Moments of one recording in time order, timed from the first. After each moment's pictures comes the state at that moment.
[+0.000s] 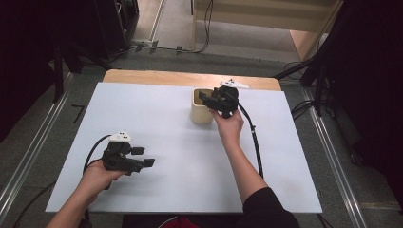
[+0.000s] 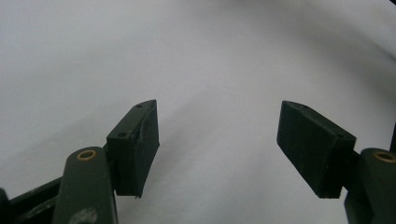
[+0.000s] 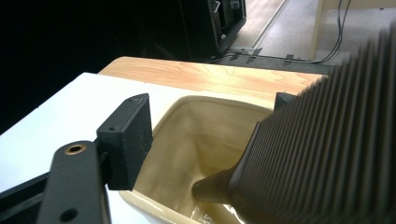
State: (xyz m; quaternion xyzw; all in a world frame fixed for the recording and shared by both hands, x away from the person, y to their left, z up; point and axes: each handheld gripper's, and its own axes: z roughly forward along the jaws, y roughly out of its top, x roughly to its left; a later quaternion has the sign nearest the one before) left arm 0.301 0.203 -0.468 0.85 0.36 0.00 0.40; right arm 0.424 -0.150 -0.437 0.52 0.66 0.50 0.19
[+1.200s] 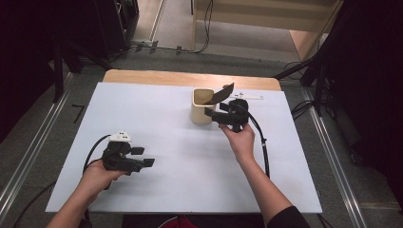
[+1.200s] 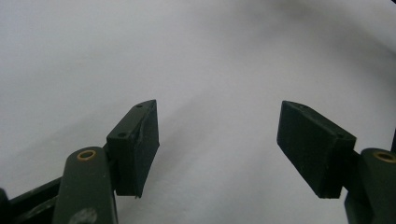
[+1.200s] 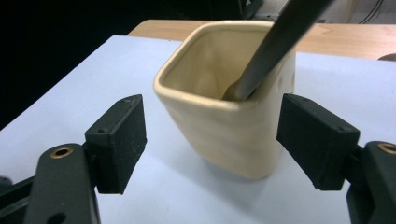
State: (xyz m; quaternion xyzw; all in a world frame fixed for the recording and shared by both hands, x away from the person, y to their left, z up) left arm 0.301 0.204 -0.468 0.85 0.36 0.00 0.39; right arm 0.380 -0.176 -0.442 0.51 0.70 0.49 0.11
